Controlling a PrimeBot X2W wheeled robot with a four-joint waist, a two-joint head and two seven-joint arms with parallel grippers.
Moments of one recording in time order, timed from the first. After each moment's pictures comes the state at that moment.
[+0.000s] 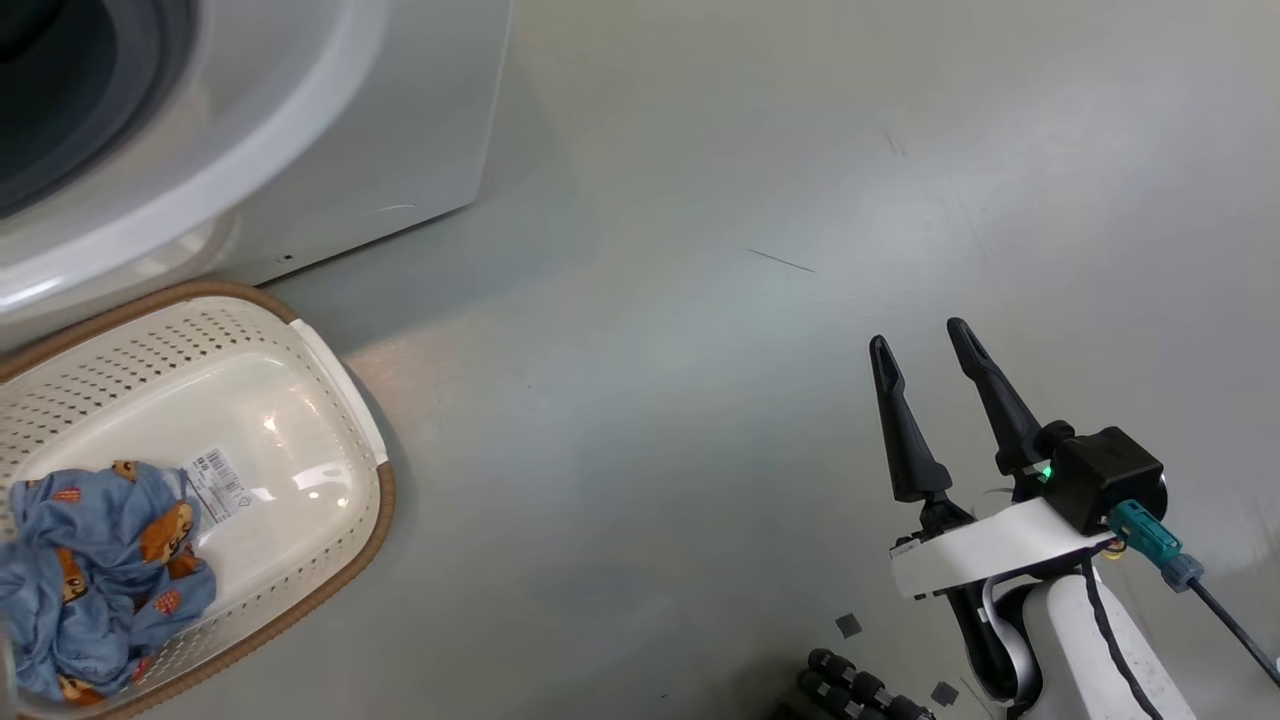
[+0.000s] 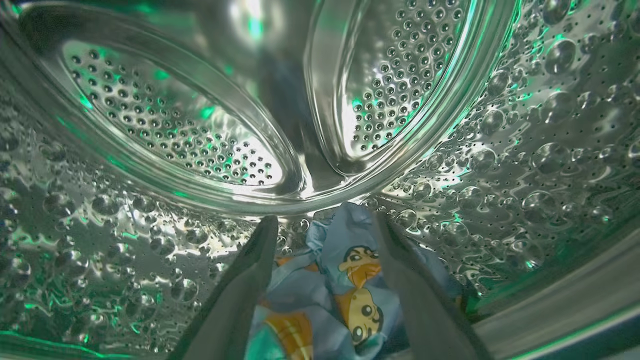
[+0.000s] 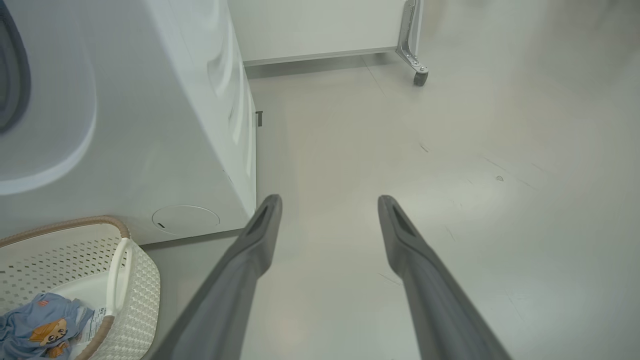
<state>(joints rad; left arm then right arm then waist) -1.14 0.35 -0.04 0.91 -0.10 0.08 -0.13 -0.14 -0.03 0.26 0.09 0.24 0.08 -0.26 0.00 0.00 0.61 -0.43</state>
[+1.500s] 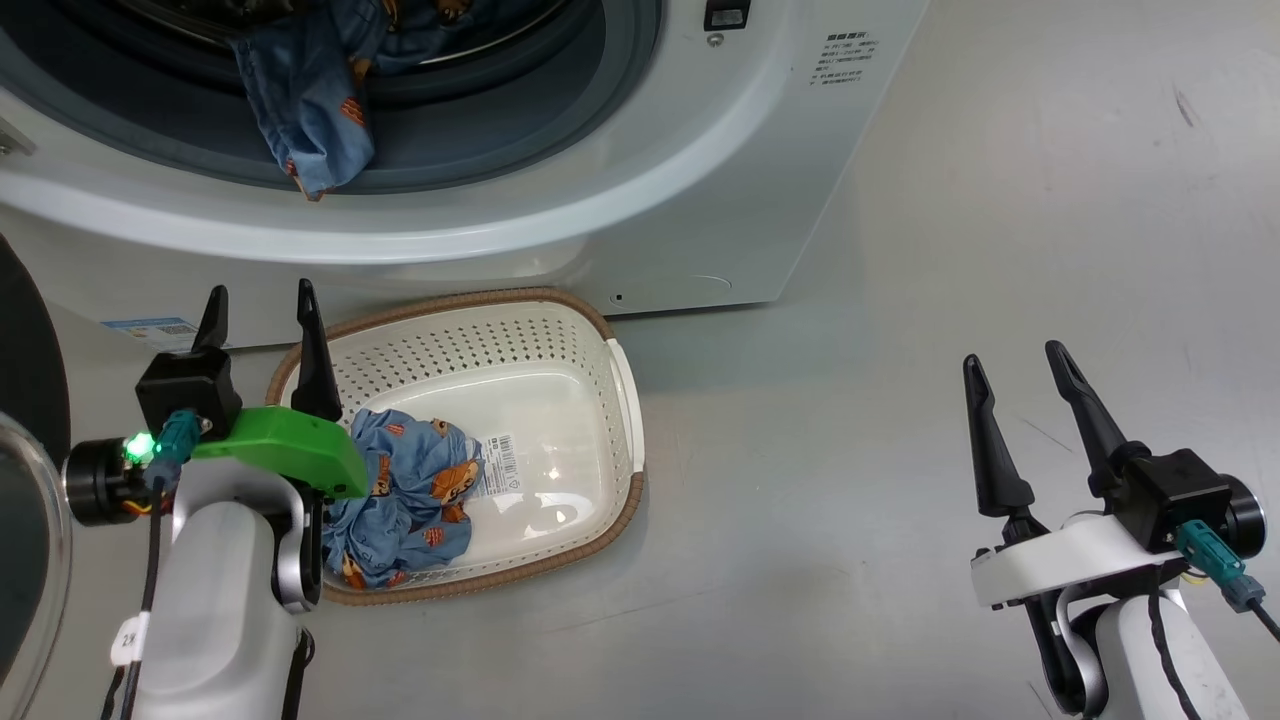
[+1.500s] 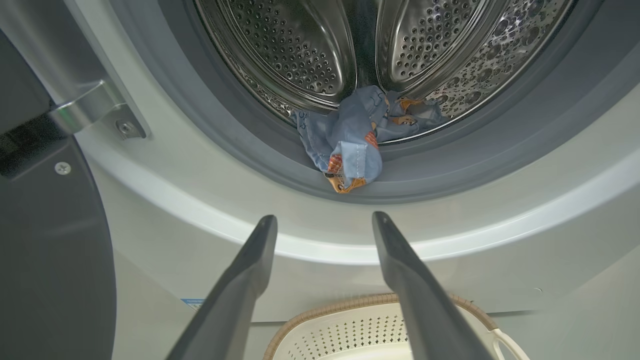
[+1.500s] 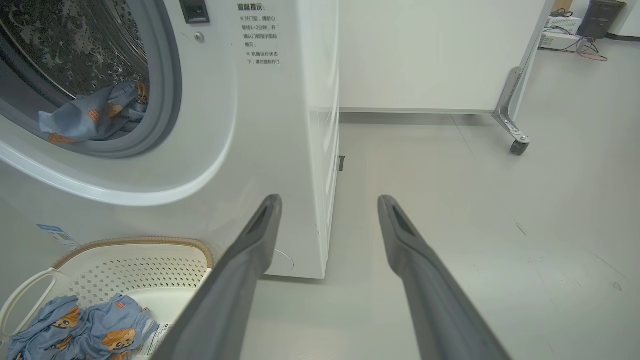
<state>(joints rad) -0.44 0.05 -0.07 0.52 -0.22 0.05 -0.25 -0.09 -0.06 0.10 0.12 0.12 0.10 -0.26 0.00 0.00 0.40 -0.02</state>
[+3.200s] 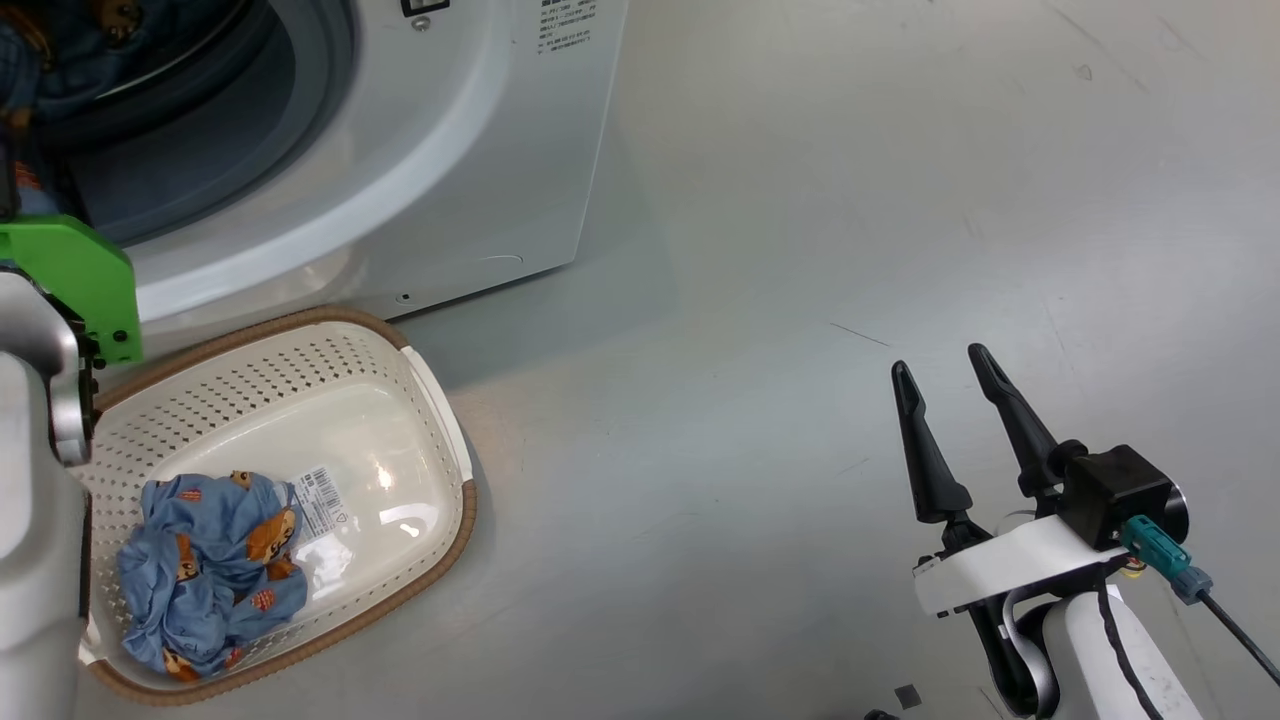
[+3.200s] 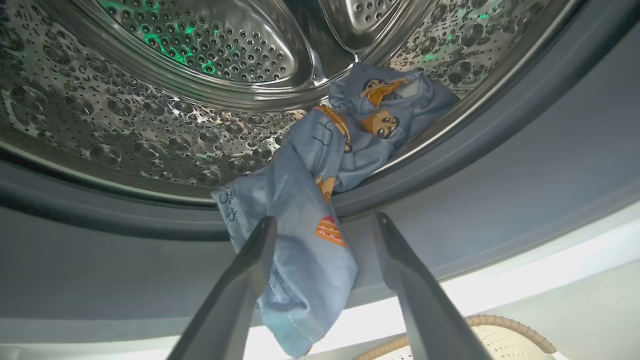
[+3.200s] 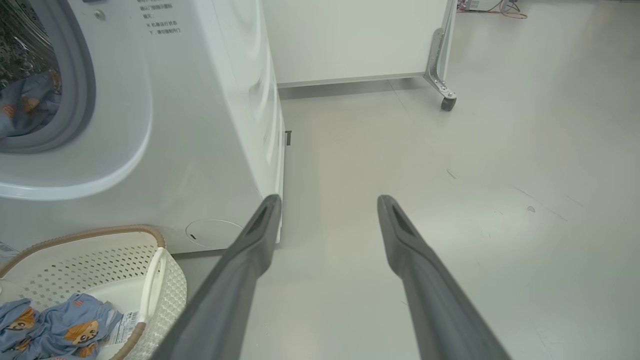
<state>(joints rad) -0.63 0.30 -0.04 0.44 -0.06 0.10 0.24 -0.11 -0.04 0.20 0.13 0.19 0.12 -0.26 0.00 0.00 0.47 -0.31</state>
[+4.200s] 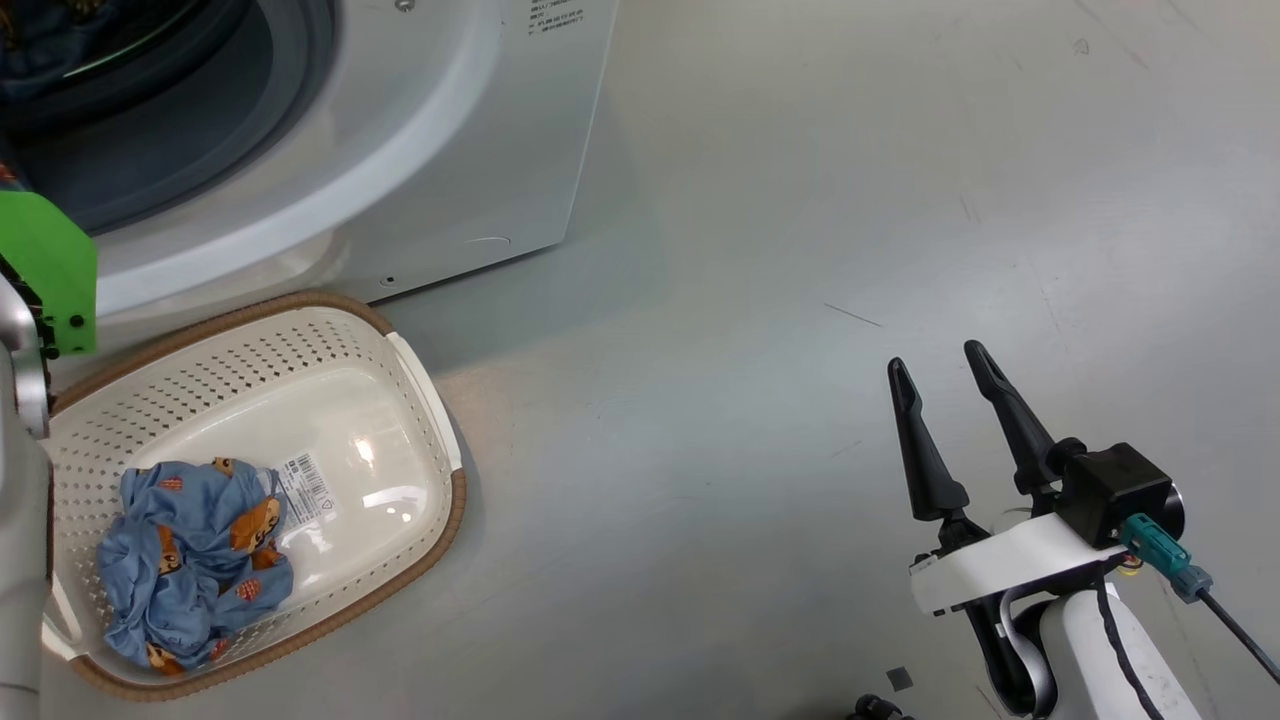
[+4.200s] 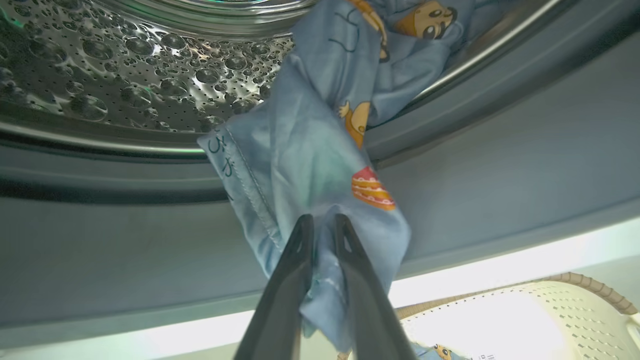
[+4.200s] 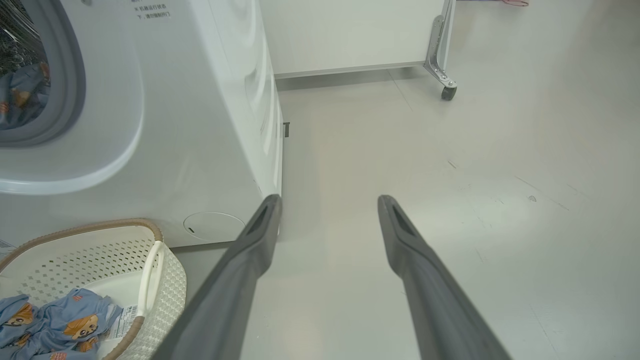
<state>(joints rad) -0.73 0.32 -0.05 0.60 0.05 0.12 0.37 -0.11 -0.04 0.21 0.13 0.20 0.12 -0.26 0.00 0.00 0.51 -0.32</state>
